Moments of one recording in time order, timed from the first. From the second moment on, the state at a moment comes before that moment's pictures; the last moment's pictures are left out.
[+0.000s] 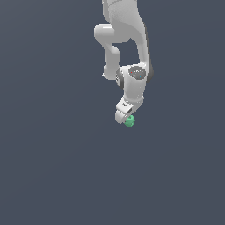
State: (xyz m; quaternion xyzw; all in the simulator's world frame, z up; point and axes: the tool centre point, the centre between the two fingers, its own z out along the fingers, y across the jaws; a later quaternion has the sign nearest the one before) arm -0.093 0.096 0.074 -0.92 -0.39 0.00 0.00
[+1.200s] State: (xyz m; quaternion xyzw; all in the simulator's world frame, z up) arm -0.090 0.092 0.049 -0.92 -0.39 0.00 0.00
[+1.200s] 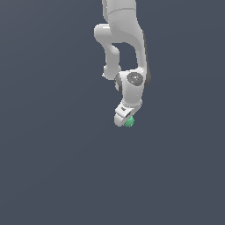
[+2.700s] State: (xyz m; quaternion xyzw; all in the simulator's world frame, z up) arm 0.024 -0.134 0.056 -0.92 -0.39 0.00 0.00
